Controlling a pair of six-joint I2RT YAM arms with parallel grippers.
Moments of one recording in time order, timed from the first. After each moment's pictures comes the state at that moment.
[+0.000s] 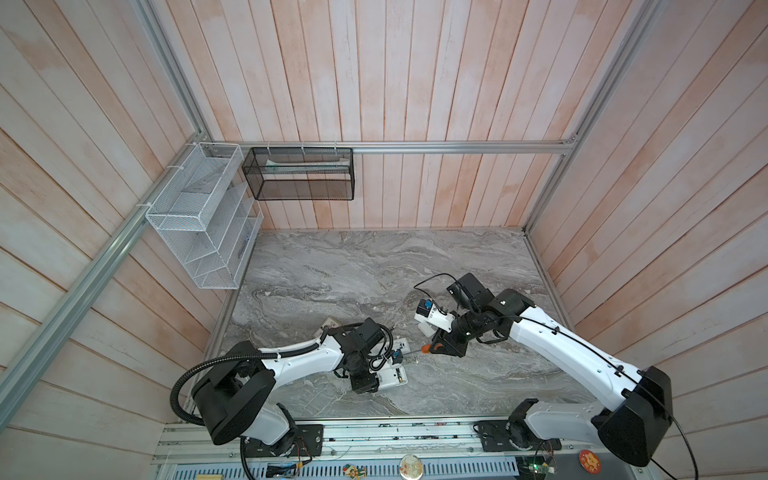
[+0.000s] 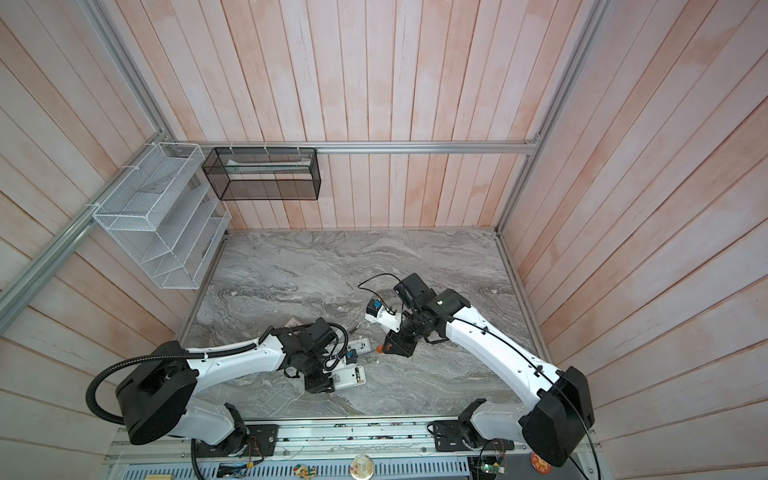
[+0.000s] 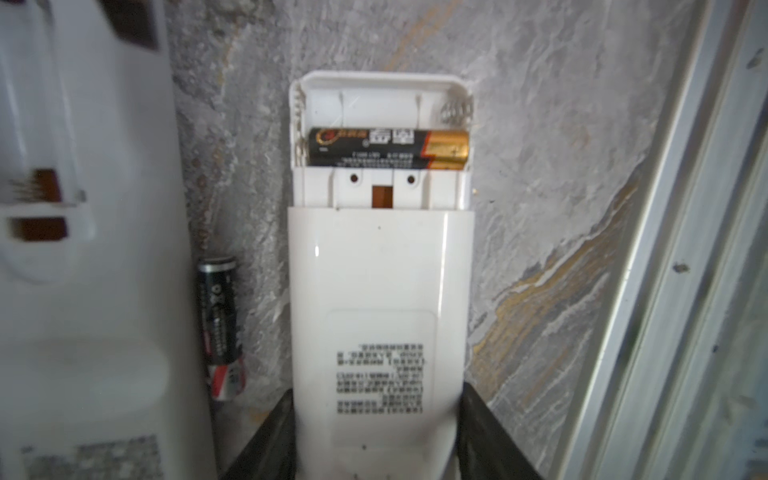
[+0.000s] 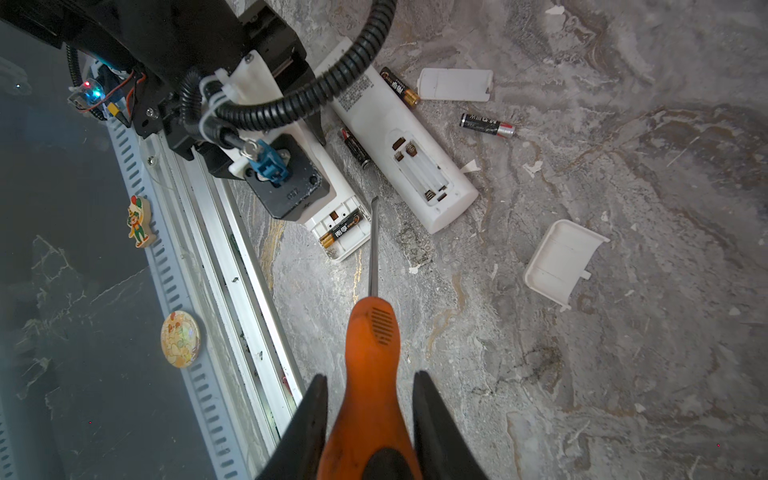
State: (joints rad) left arm -0.85 1.48 0.74 -0.61 0.24 0.48; right arm 0.68 1.28 1.09 -1.02 -0.44 -0.34
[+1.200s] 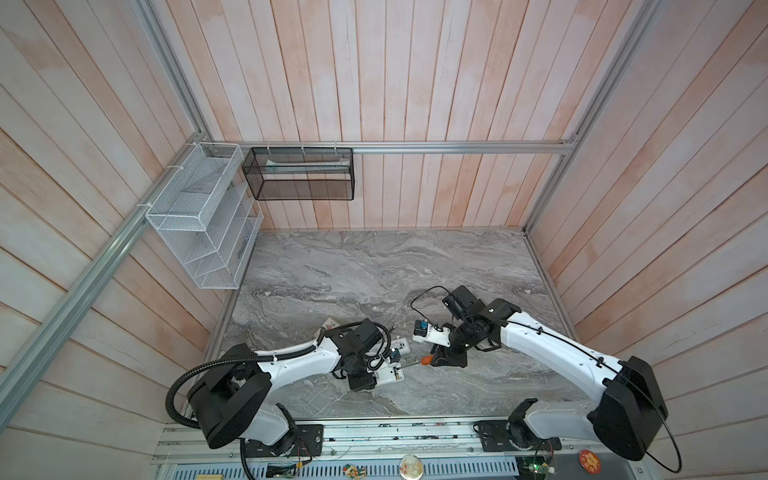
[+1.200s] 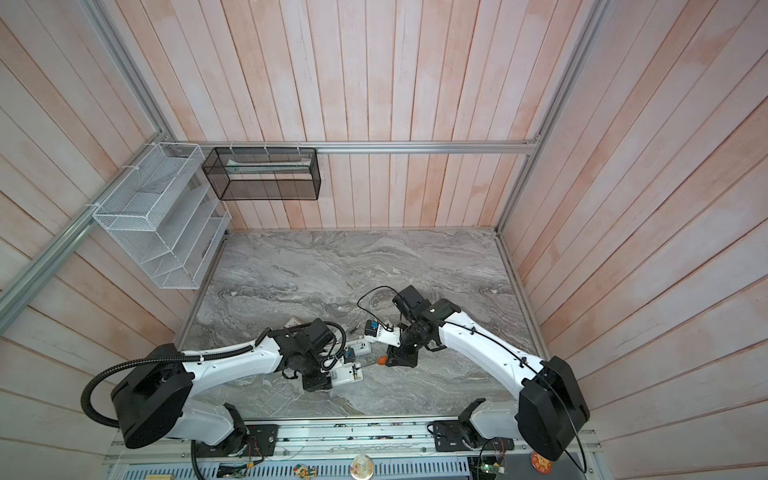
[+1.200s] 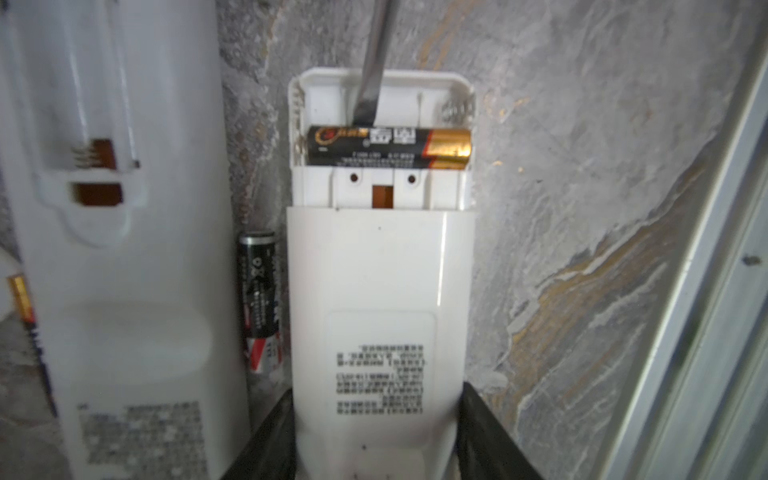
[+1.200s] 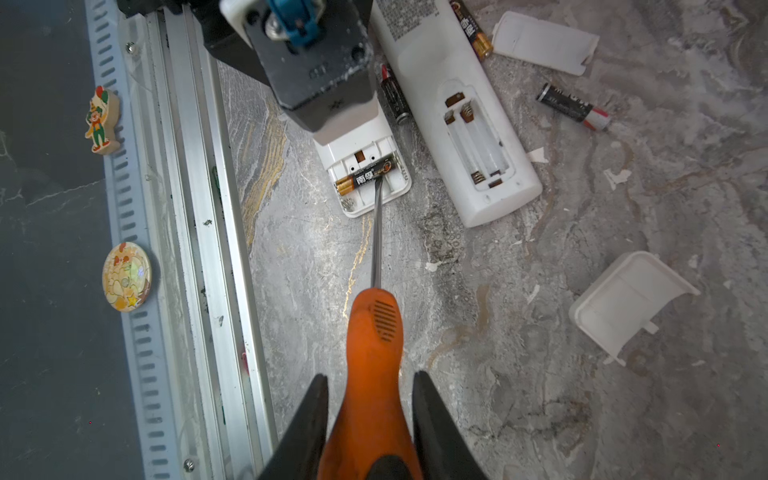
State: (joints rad) left arm -0.84 1.45 0.72 -0.59 0.20 0.49; right arm 0.68 1.30 0.94 -0.93 -0.48 -0.62
